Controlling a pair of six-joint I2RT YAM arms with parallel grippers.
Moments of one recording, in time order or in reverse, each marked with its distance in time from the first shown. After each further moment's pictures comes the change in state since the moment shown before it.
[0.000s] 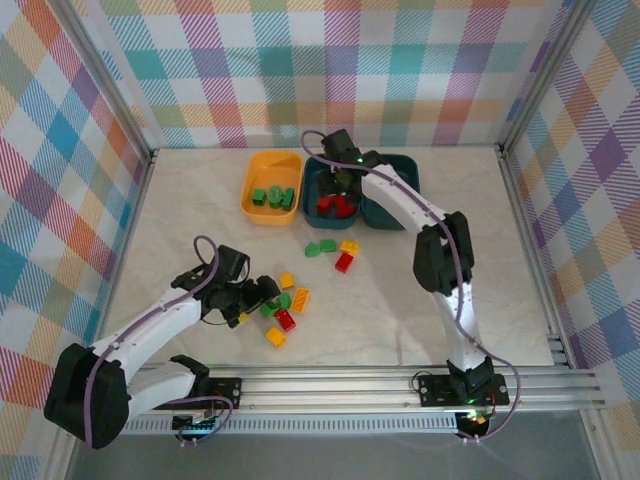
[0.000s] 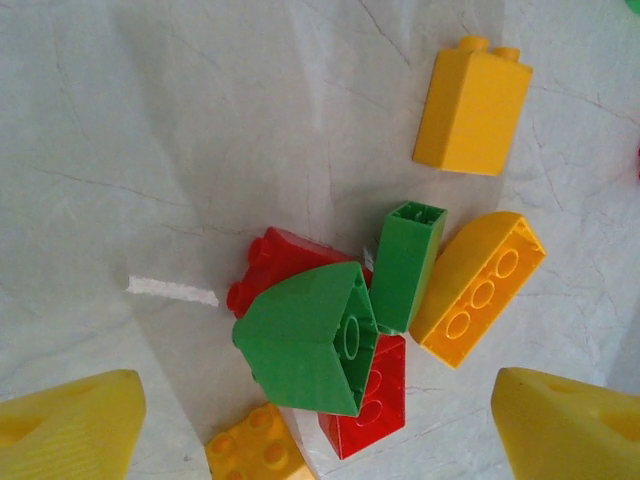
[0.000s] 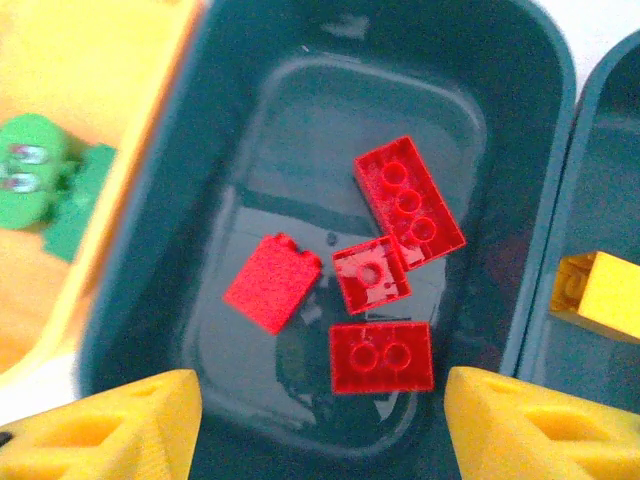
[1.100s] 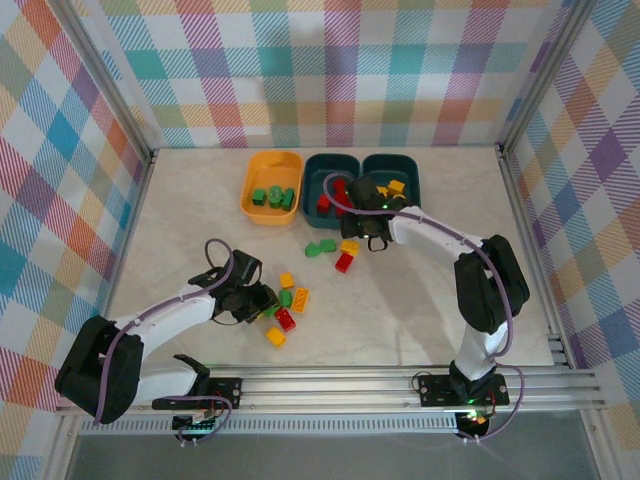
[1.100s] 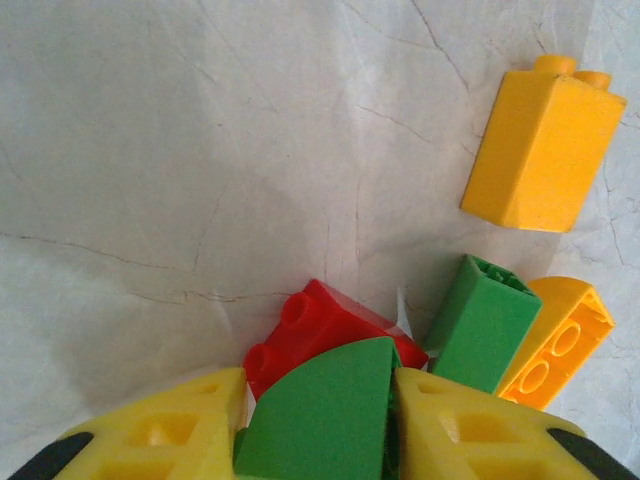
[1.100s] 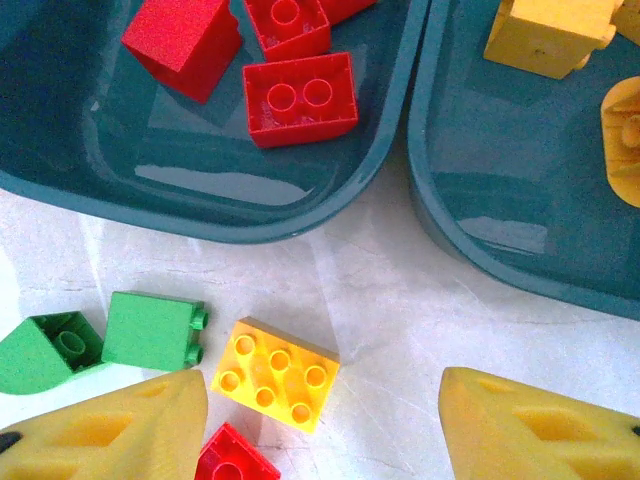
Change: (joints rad) left arm -0.047 0.135 -0.056 0.182 -0.052 -0.079; right arm 0.021 -0.395 -0.709 0.249 0.034 0.100
